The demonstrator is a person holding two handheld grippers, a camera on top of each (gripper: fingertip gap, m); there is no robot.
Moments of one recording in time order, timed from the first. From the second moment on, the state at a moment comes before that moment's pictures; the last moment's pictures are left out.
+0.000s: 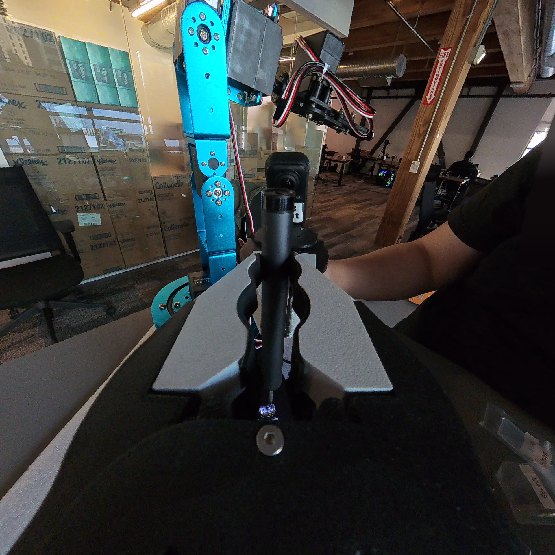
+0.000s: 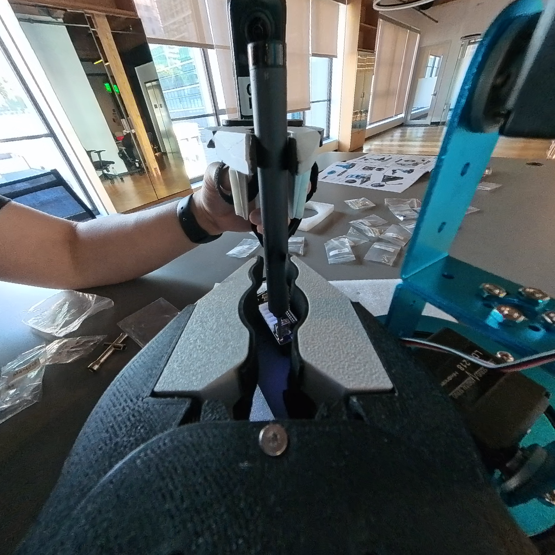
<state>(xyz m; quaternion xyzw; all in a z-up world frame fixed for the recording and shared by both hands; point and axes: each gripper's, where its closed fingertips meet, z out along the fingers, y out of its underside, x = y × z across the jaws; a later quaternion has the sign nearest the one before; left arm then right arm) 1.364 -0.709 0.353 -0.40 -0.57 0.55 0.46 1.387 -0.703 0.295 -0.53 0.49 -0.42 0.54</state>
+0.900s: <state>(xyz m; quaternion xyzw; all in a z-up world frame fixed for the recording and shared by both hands) 1.368 -0.711 0.352 -0.40 -0.57 0.55 0.46 1.386 -0.705 0.295 -0.53 0.50 -0.44 0.52</state>
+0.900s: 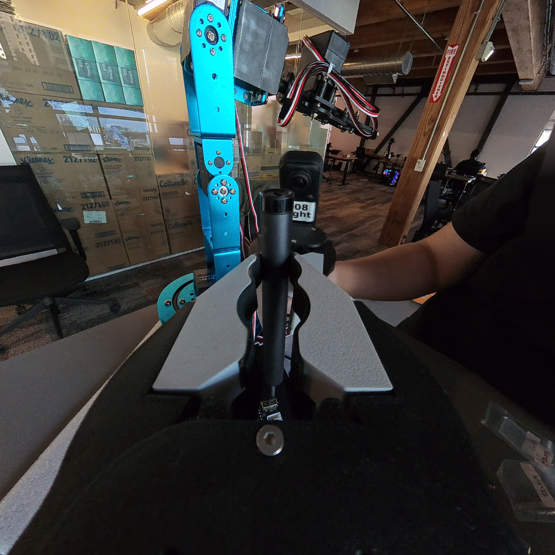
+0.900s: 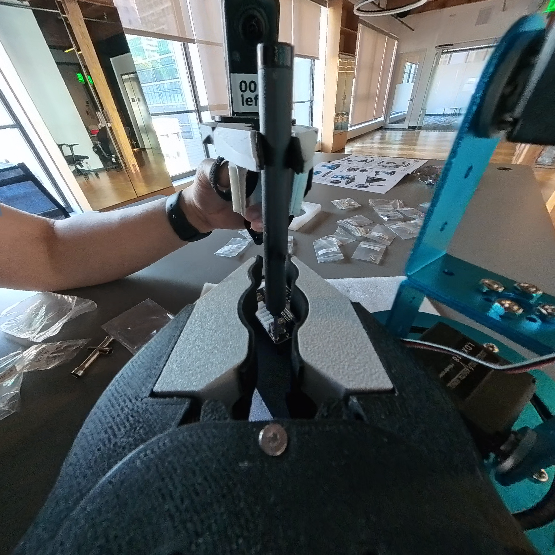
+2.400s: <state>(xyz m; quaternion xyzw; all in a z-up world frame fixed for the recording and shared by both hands) 1.368 -0.716 0.353 -0.37 -0.57 0.55 0.49 1.389 -0.708 0.292 -0.54 0.53 -0.43 0.49</state>
